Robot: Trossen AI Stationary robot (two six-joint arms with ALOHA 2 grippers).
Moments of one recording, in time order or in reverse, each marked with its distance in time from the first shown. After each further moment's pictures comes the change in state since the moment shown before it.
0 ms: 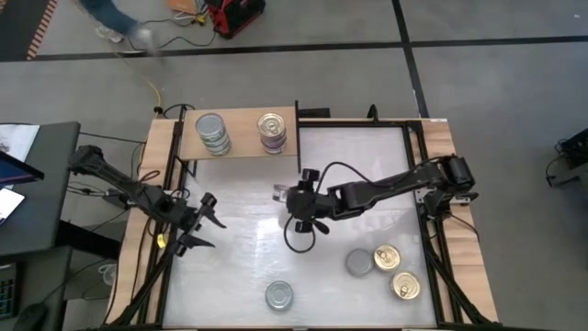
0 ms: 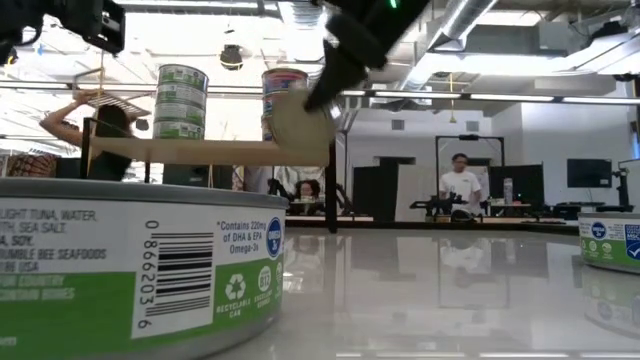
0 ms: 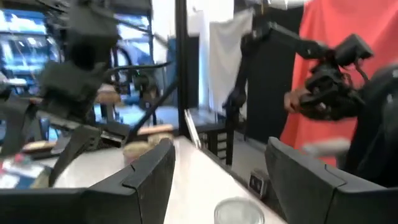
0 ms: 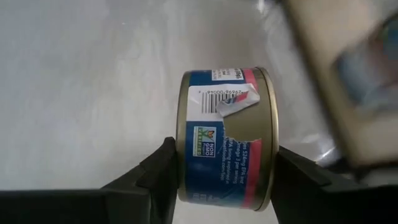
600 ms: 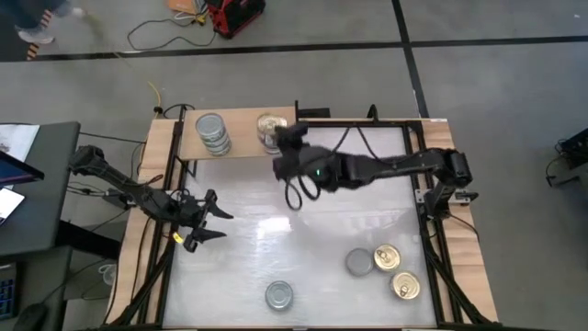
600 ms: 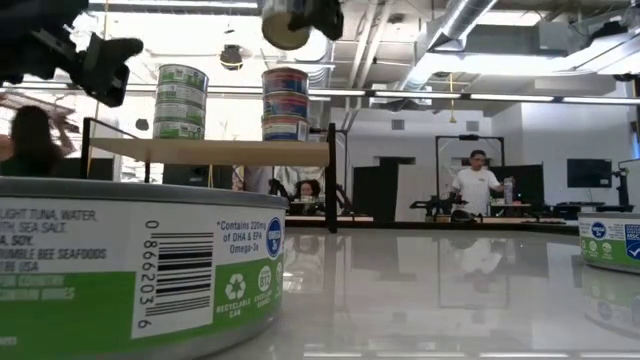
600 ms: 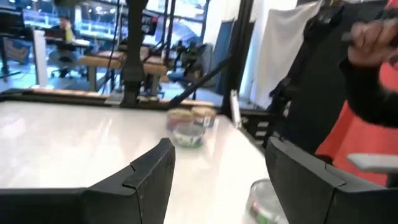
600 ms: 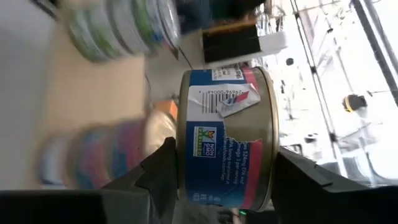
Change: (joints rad) left arm 0.000 -0.001 -0.115 0.029 -0.231 -0.147; right arm -0.129 0.002 0.211 0.421 0.321 -1.130
